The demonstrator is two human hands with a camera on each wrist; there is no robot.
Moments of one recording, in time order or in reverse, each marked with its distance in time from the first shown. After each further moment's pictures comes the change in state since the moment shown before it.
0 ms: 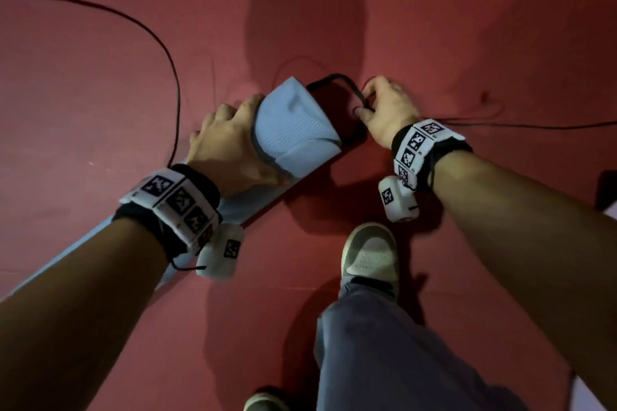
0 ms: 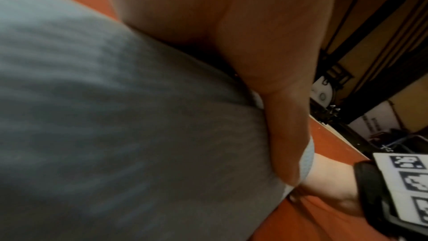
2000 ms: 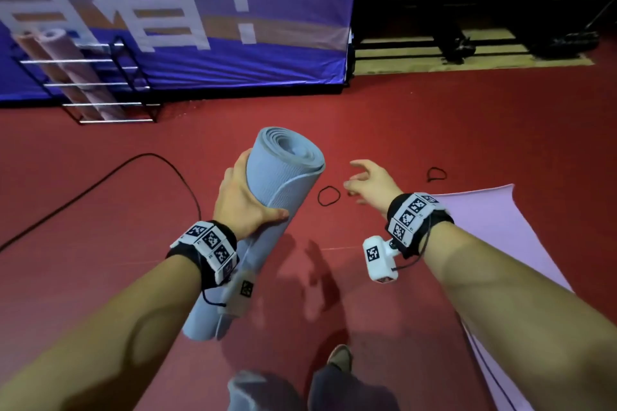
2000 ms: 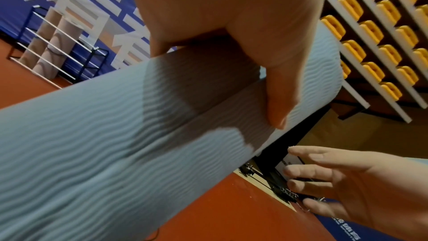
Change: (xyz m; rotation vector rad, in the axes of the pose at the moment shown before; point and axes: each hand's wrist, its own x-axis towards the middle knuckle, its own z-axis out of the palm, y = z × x) left_hand -0.920 -0.034 -0.310 -0.452 0.605 0.498; right_hand -0.910 -0.411 -0.385 0.716 0.195 -0.047
